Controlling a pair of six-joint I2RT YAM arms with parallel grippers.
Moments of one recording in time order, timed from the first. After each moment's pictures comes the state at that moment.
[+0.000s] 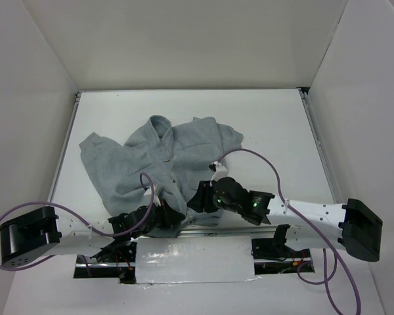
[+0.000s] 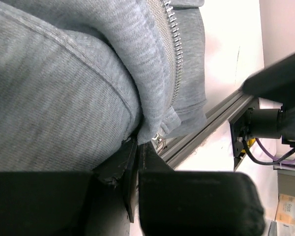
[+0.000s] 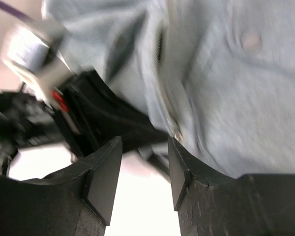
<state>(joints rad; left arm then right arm) -1.13 1.08 0.04 0.61 -0.25 -1.08 1.10 1.11 0.58 0.01 0.11 0.89</state>
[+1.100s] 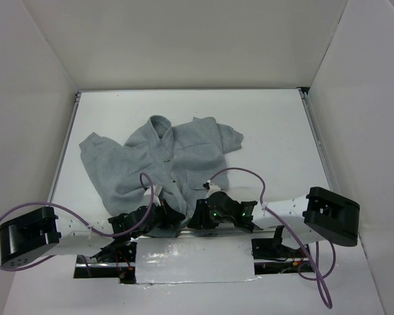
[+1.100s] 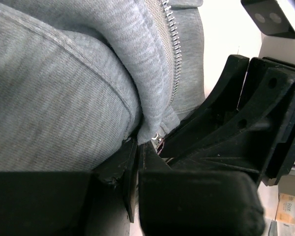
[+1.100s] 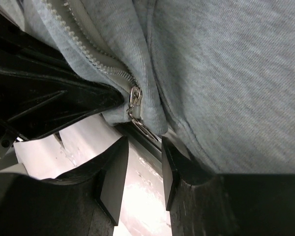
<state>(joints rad) -1.13 1.07 0.04 0.60 -0.25 -1.08 1.16 1.33 0.37 0.28 -0.05 1.06</state>
